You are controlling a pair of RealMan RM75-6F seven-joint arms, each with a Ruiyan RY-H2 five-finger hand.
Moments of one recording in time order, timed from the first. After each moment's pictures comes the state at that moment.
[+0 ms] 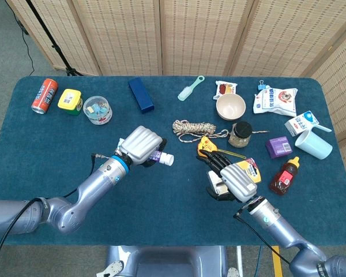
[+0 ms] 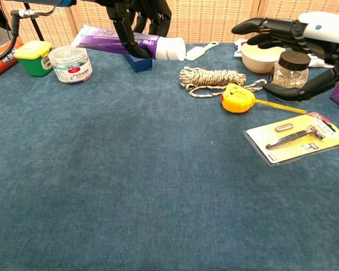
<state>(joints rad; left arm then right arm) -1.30 -1.20 -0.09 -1.86 0.65 0.89 0.49 0.59 -1.27 0.05 -1.70 -1.59 1.17 0.38</state>
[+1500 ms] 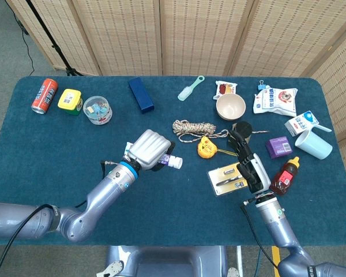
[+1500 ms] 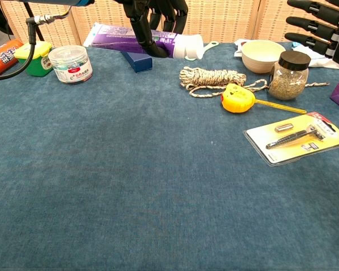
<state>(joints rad) -1.33 -1.27 -0.16 -1.92 0.54 0.99 0.64 0.46 -1.40 0.19 -1.67 -1.42 1.25 1.20</state>
